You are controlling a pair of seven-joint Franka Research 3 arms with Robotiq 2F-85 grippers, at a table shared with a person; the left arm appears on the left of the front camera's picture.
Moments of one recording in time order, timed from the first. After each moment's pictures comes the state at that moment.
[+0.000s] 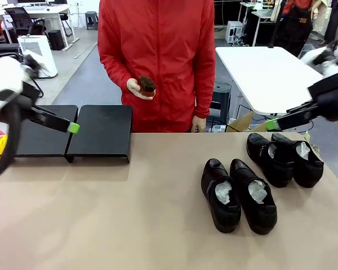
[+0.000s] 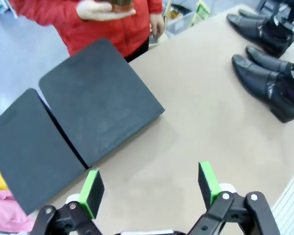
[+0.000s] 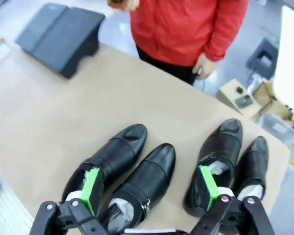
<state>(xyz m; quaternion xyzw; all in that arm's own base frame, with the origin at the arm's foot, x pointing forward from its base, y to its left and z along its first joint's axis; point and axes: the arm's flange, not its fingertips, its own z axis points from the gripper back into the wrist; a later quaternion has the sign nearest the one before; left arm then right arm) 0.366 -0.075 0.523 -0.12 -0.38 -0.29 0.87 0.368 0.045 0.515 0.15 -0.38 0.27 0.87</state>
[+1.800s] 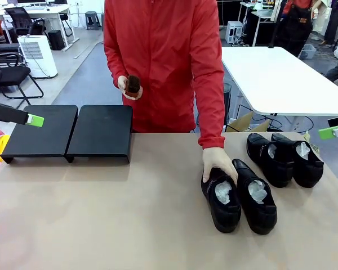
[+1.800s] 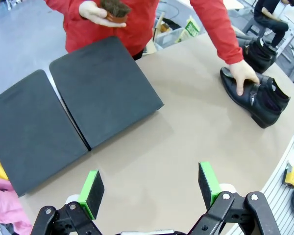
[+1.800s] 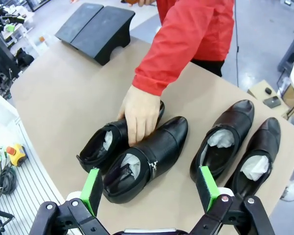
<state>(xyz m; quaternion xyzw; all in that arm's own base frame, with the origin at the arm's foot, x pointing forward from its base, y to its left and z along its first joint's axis) 0.352 0.001 0.532 -0.20 -0.38 -0.24 0.87 0.329 -0.053 0.514 0.24 -0.36 0.29 0.85</state>
